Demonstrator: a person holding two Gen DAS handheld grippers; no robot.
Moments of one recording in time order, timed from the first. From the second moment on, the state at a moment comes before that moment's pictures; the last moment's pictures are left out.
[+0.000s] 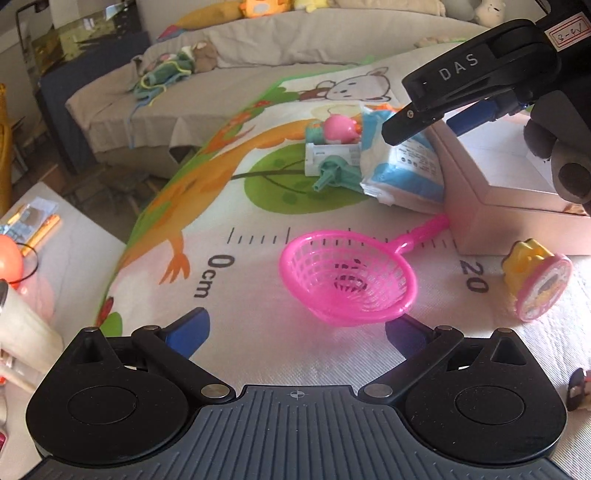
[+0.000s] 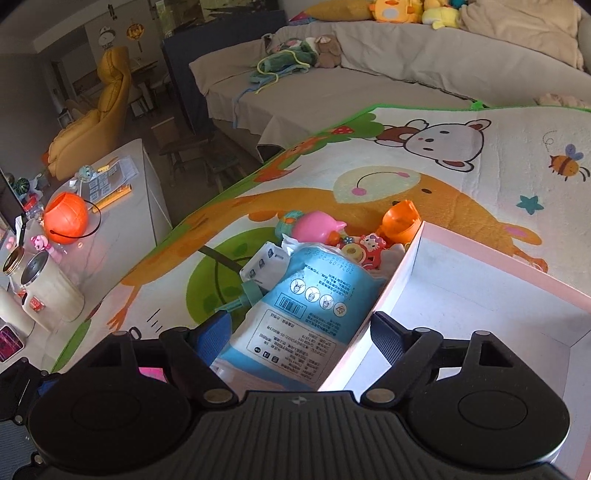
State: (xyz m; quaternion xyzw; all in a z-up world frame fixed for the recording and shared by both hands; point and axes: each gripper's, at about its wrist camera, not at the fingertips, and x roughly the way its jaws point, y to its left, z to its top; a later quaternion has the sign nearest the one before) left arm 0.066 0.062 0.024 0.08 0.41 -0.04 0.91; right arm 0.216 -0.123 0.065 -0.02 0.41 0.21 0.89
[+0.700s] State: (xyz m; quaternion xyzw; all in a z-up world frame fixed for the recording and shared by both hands) left arm 0.033 -0.007 0.029 0.11 0.44 -0.12 0.88; right arm 0.020 -0.152 0.037 -0.24 0.53 0.27 0.77
